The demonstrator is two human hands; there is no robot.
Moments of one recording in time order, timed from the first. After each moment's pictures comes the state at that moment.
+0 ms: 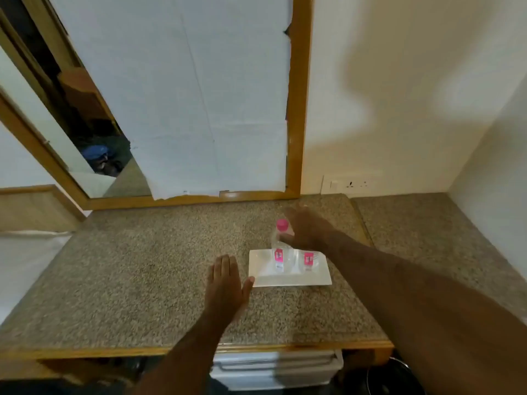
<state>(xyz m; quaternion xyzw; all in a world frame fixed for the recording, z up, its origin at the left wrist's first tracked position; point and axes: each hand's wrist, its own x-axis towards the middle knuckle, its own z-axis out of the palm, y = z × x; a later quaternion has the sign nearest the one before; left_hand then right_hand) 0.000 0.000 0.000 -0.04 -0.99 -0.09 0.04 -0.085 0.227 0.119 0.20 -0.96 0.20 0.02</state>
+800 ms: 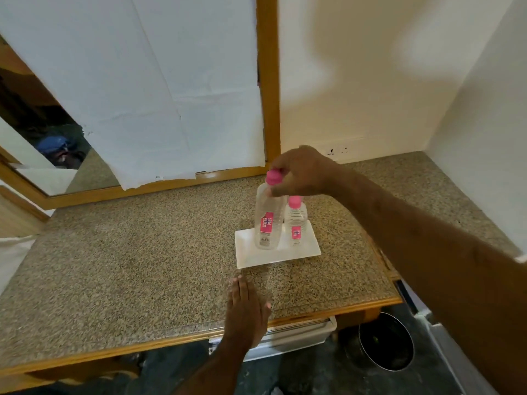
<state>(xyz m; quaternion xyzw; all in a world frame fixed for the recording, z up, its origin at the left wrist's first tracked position) 0.057 0.039 -0.076 -0.11 -0.99 -0.05 -0.11 -0.085 0.250 0.205 0.24 -0.95 0.21 -0.01</state>
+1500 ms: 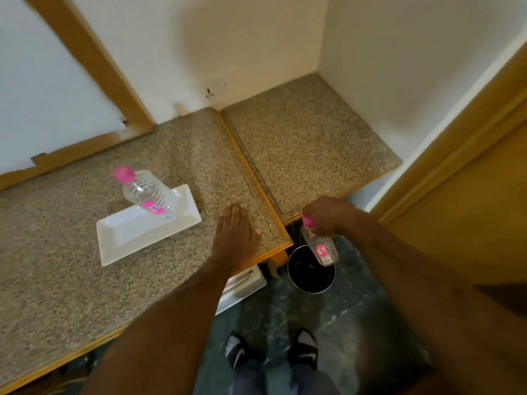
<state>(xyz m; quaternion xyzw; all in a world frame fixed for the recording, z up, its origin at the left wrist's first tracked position) 0.009 0.295 -0.099 -0.31 -0.94 -0.07 -0.07 0.066 0.532 -0.009 0.00 -0.96 0.08 -0.28</state>
